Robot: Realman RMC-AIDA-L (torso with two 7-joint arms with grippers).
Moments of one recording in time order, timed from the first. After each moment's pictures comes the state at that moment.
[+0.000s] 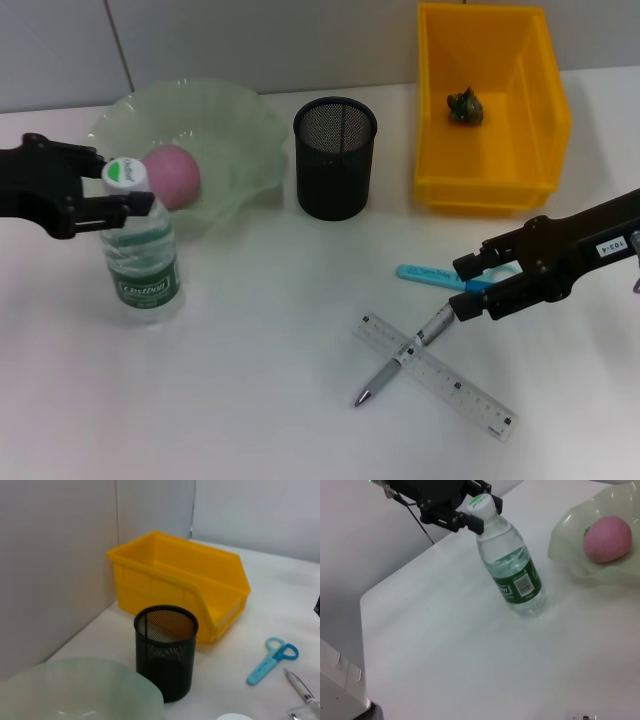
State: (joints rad) left arm -0.58 -2.03 0.74 1.15 2.19 1.67 -1.70; right arm 0.65 1.92 -0.82 -0.75 -2.18 -1.79 1.80
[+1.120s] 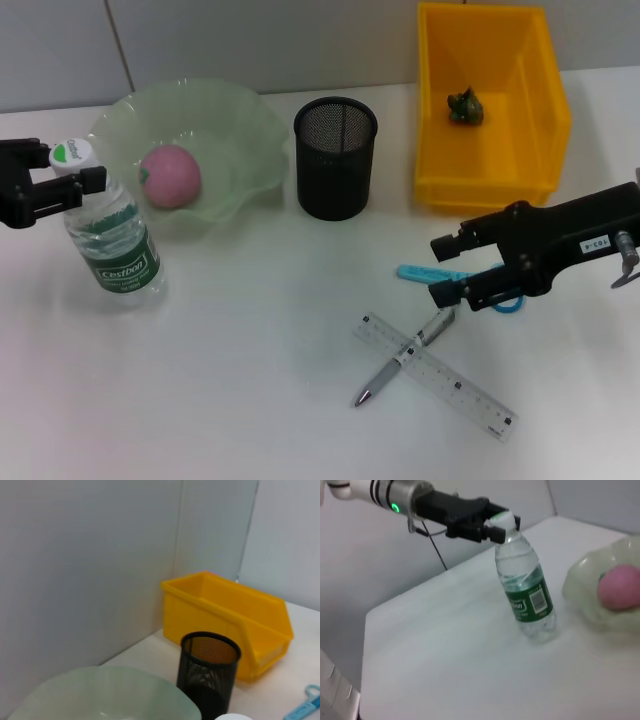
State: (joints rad) left arm -0.50 -2.05 0.61 1.08 2.09 1.62 -1.66; right arm 0.64 1.96 -0.75 -0.74 -2.16 -1.78 1.64
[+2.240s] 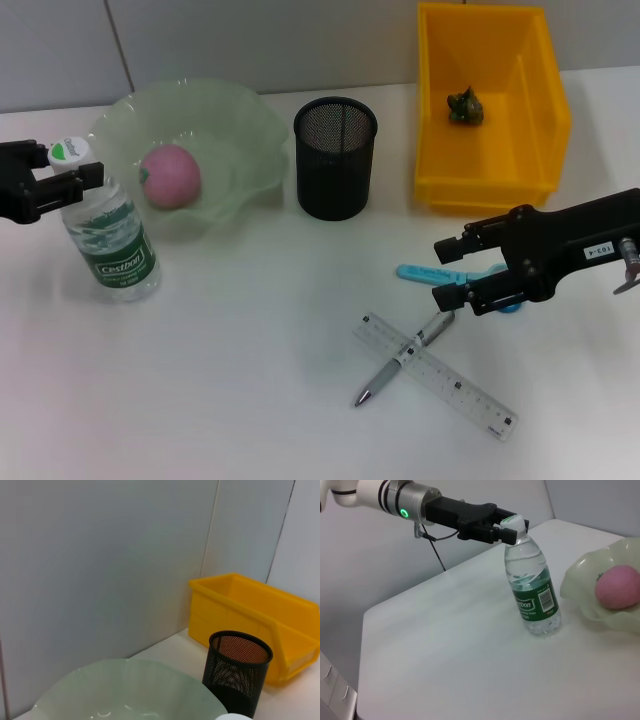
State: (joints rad) left arm -0.49 -2.06 0.61 1.03 2.08 1.52 -1.65; right arm 0.62 1.97 -0.74 -0.75 -2.16 -1.78 1.61
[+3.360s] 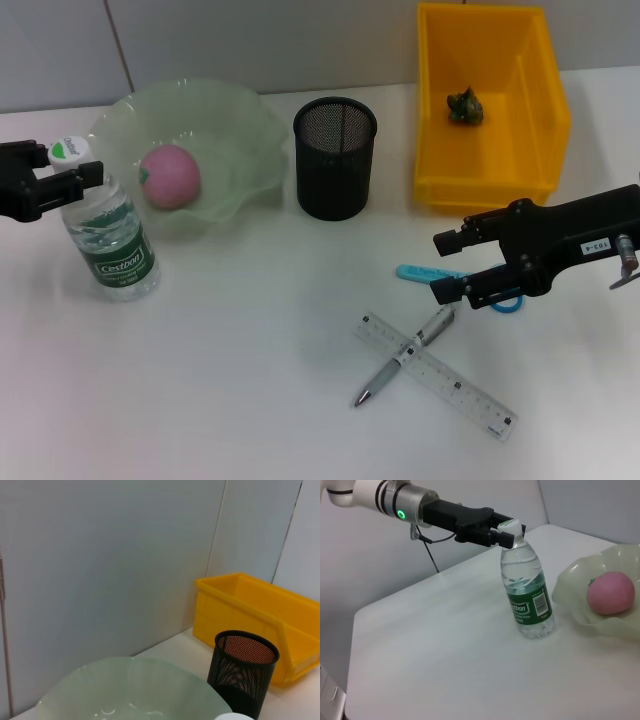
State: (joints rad) left arm -0.50 -2.05 0.61 1.00 2.08 1.50 -1.65; right arm 0.62 1.97 -0.73 -0.75 -2.16 -1.76 1.59
